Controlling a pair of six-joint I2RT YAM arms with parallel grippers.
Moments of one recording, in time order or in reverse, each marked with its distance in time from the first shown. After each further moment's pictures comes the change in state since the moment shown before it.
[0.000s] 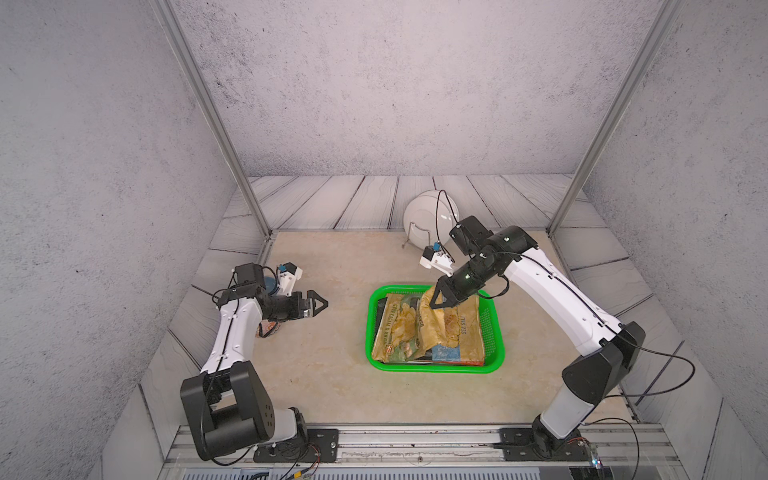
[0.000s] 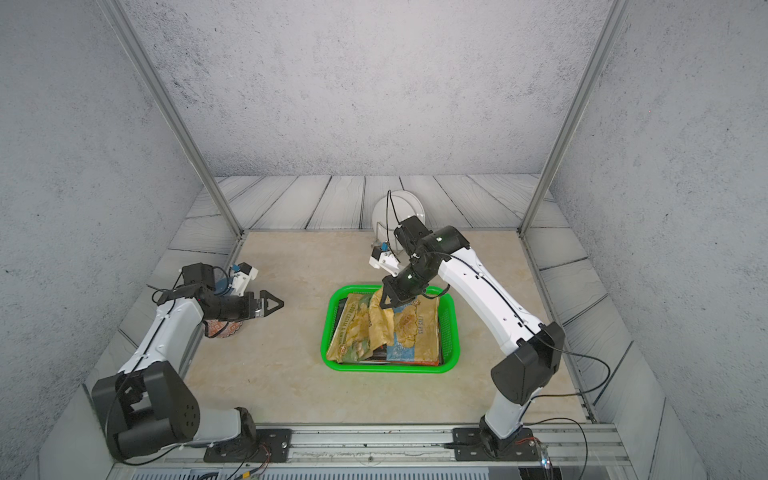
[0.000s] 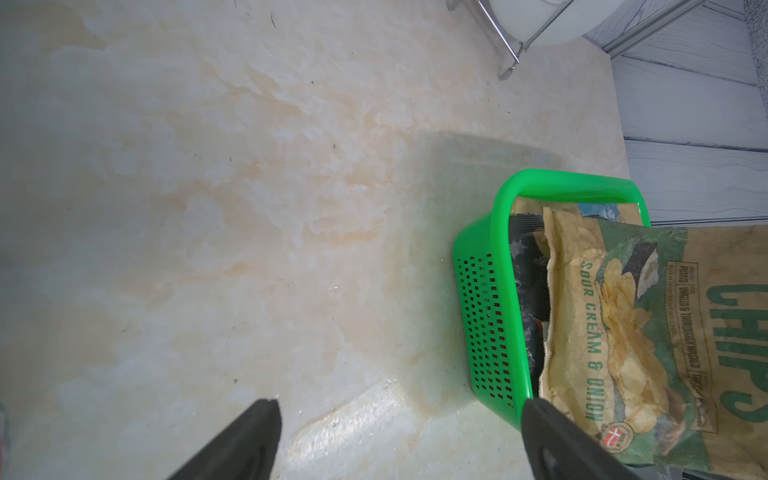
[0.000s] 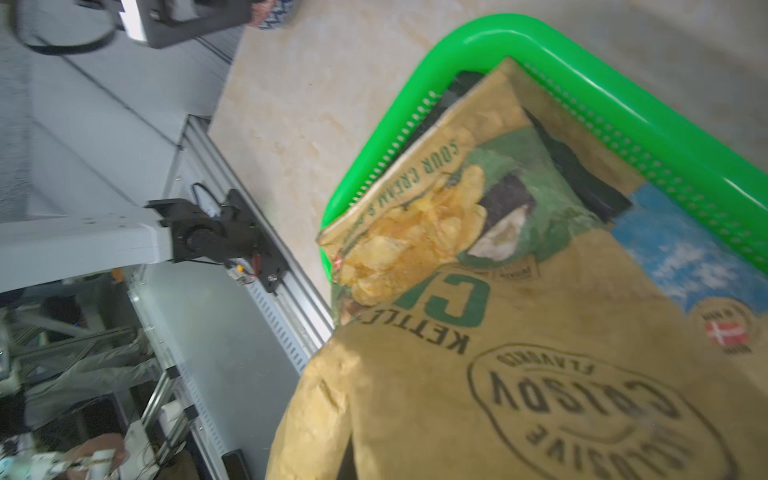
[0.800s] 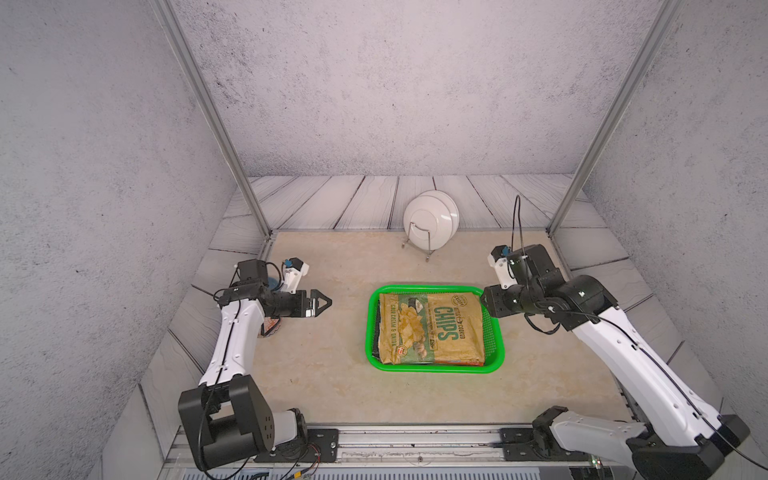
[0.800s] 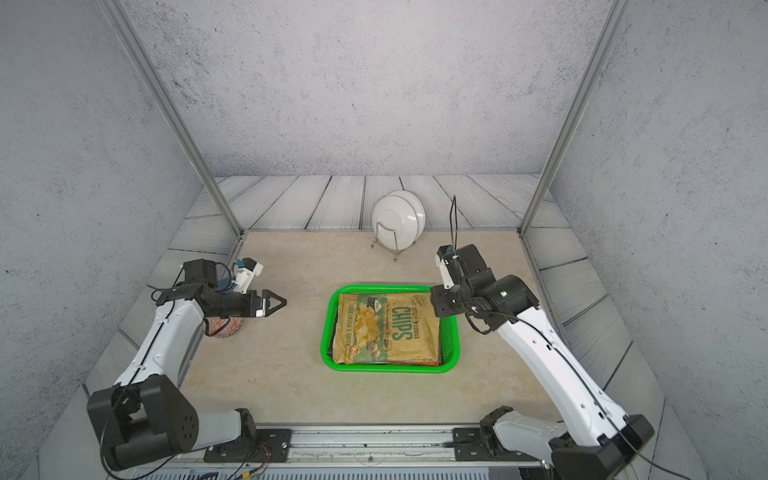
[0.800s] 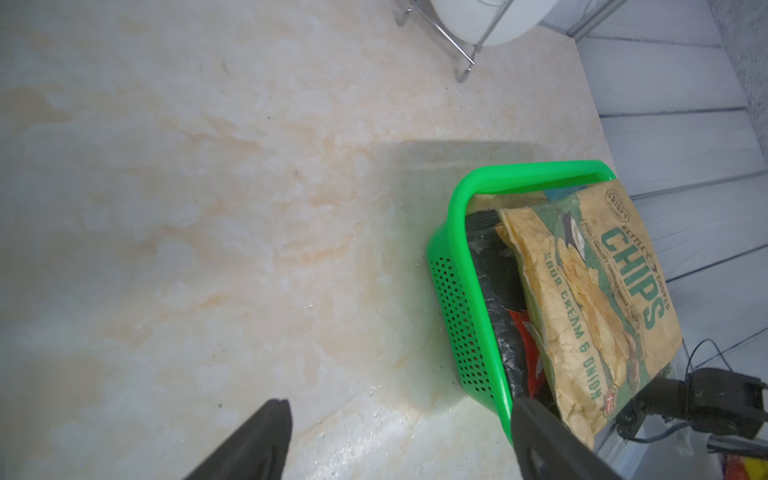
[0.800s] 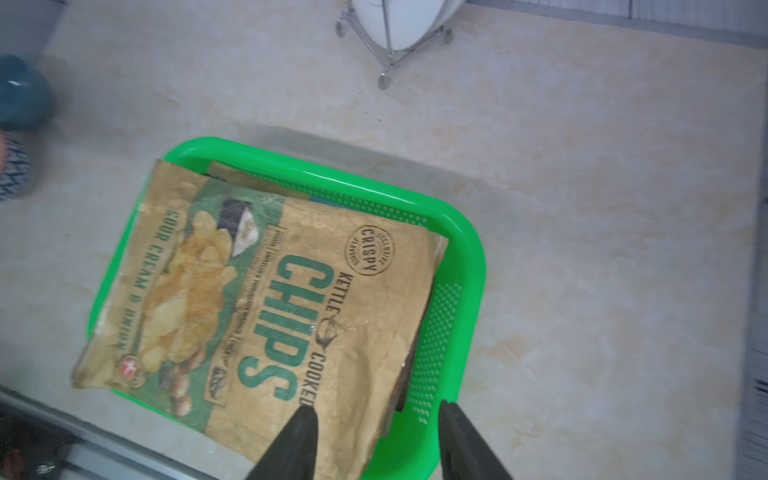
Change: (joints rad) left arm -0.106 -0.066 0.054 -0.040 0.009 0.085; right arm -0.074 -0.531 -0.479 0.310 0.491 0.254
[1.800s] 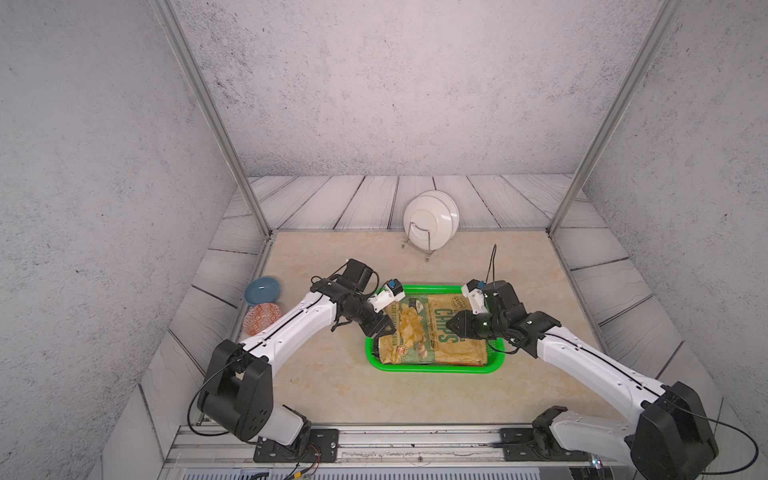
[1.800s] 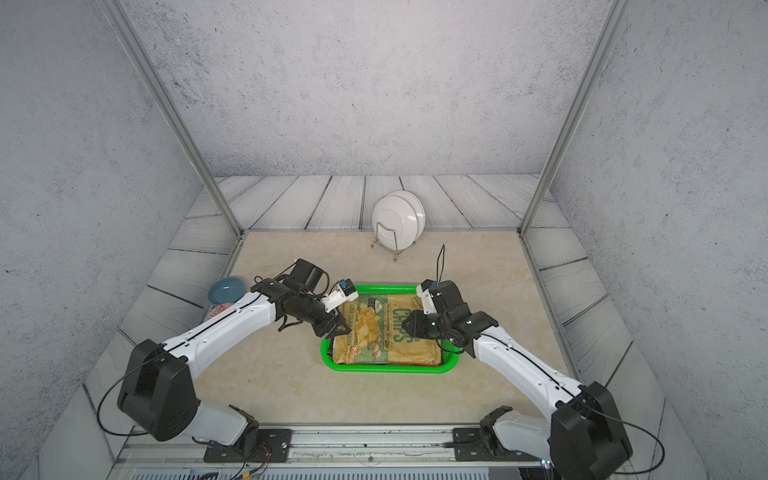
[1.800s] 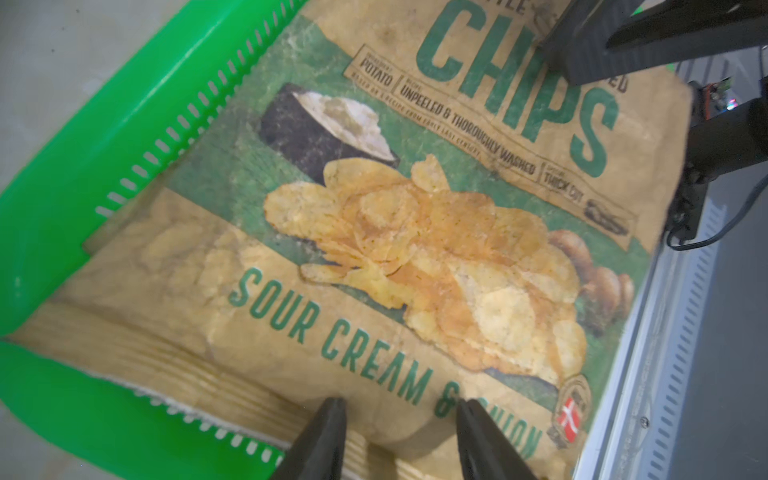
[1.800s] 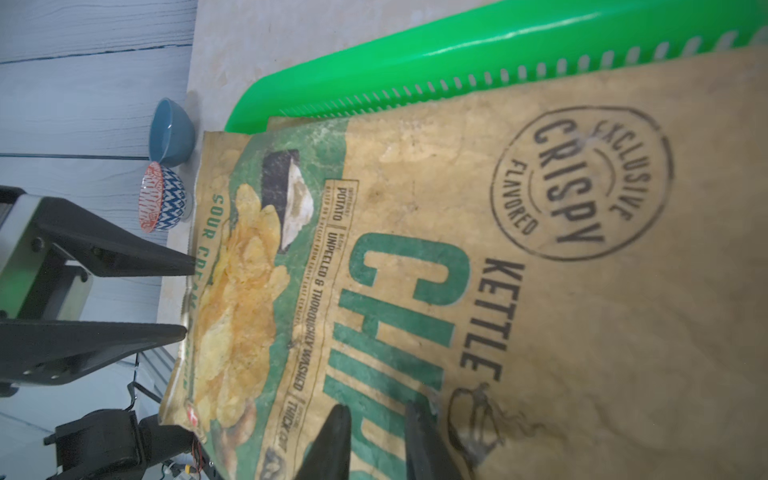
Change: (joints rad) left arm -0.689 0.181 0.015 0.151 -0.252 0.087; right arm 0.001 0.050 -0.556 0.657 -0.319 0.316
